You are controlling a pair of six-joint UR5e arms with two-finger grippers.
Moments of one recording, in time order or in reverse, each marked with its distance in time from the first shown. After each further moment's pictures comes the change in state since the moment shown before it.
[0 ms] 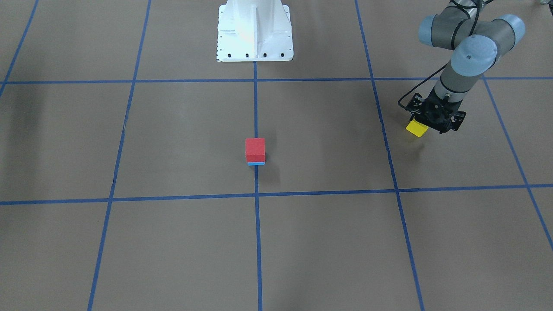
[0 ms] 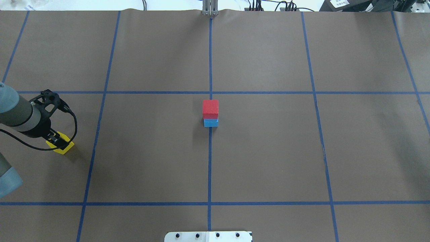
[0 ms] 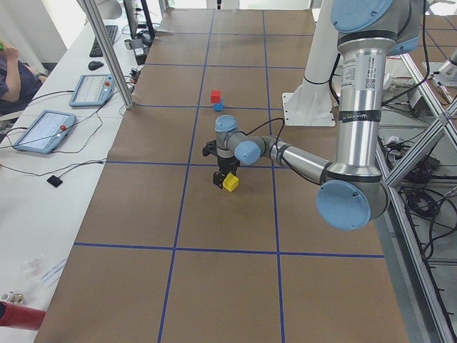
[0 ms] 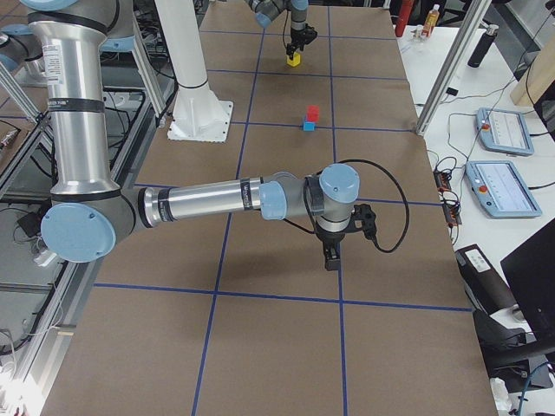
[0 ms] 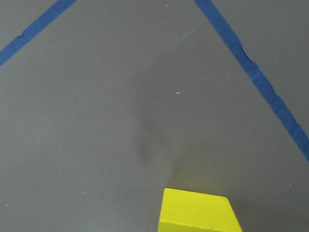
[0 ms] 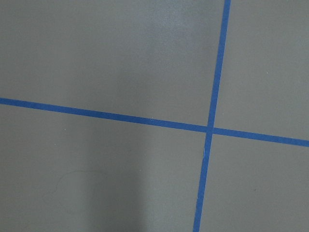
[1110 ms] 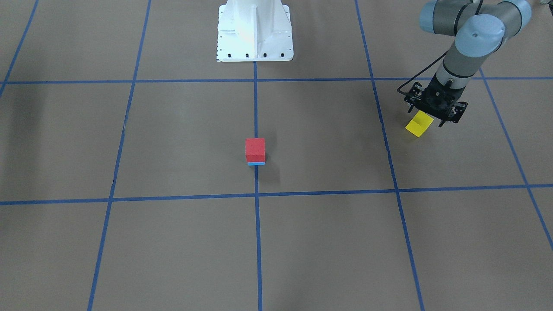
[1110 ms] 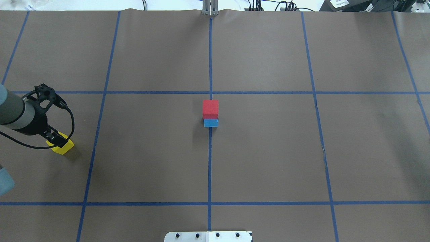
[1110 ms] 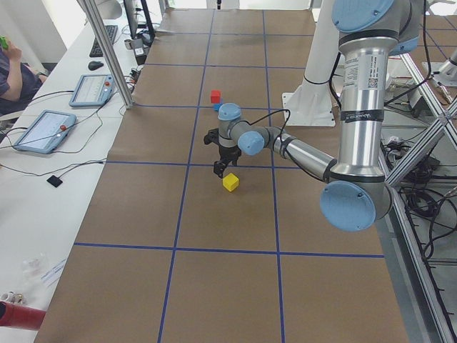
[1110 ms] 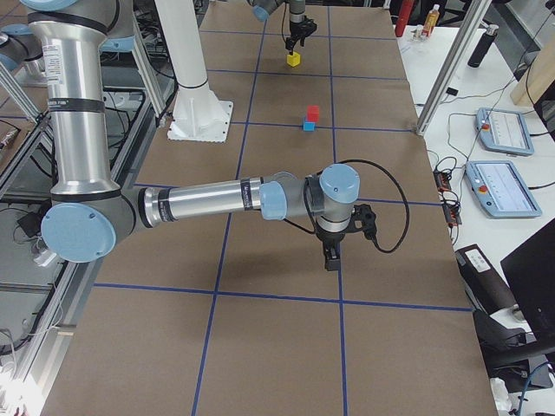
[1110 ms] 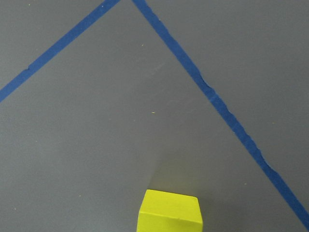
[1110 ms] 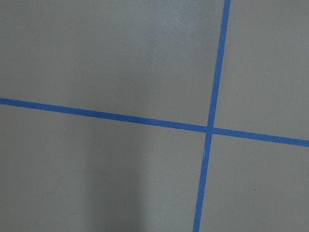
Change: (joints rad) left arm -0.017 0.021 -0.093 0.013 0.000 0.004; right arm 0.000 0.001 -0.003 -0.001 0.001 0.000
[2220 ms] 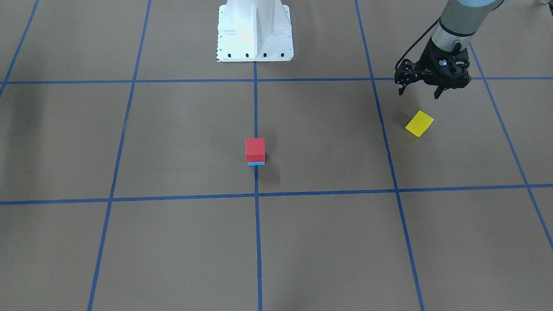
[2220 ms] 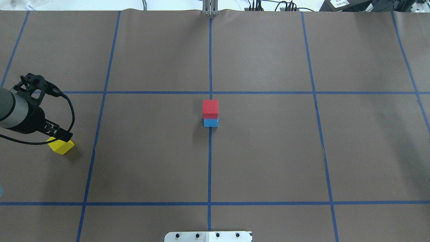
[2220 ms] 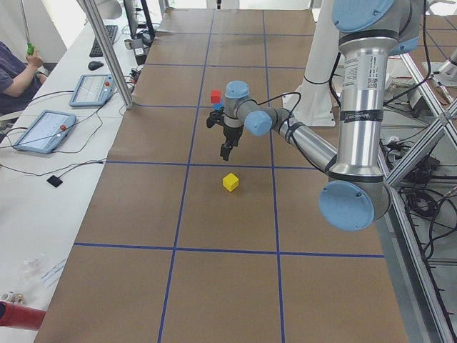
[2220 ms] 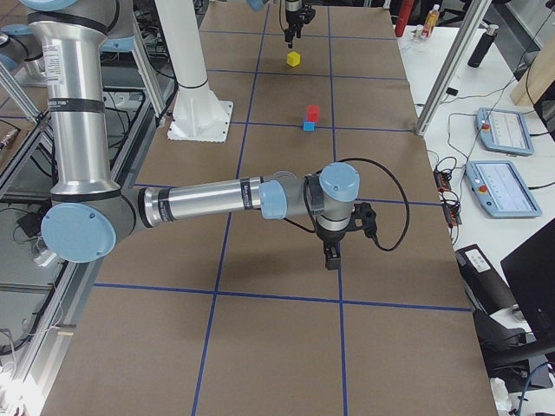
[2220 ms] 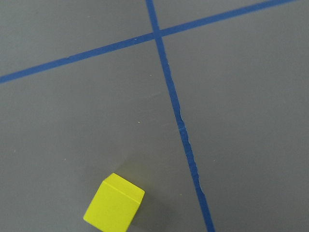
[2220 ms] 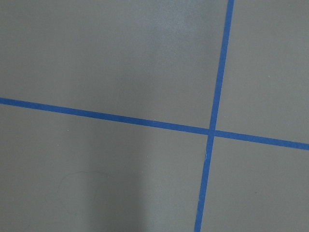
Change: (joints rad) left arm 0.000 -0.004 -0.193 0.124 0.005 -0.189; right arm 0.000 0.000 0.004 0.002 0.000 -0.005
